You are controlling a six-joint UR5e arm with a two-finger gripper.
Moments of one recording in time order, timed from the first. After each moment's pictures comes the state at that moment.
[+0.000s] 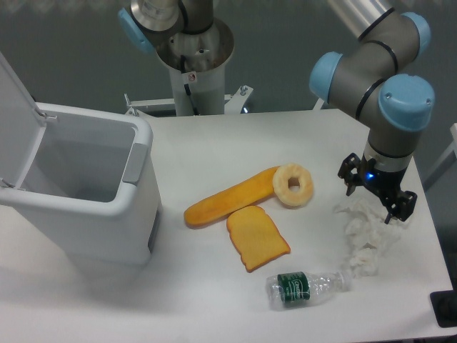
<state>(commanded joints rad) 2.75 -2.06 -1.40 -1.08 1.55 1.57</state>
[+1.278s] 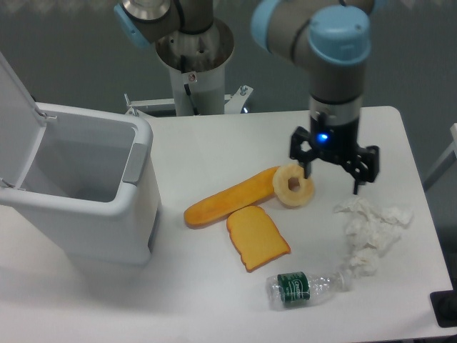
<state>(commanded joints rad) 2.57 -1.70 -1.59 -1.06 1.50 0.99</state>
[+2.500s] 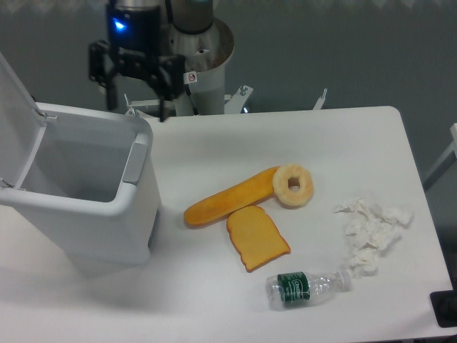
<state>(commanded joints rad) 2.15 -1.37 -1.74 -1.11 1.39 0.54</state>
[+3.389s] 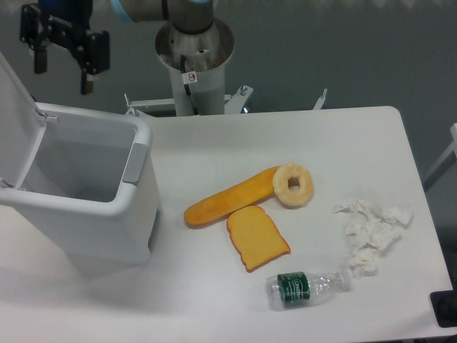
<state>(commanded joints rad) 2.03 -1.34 -1.75 -1.14 1.29 0.45</state>
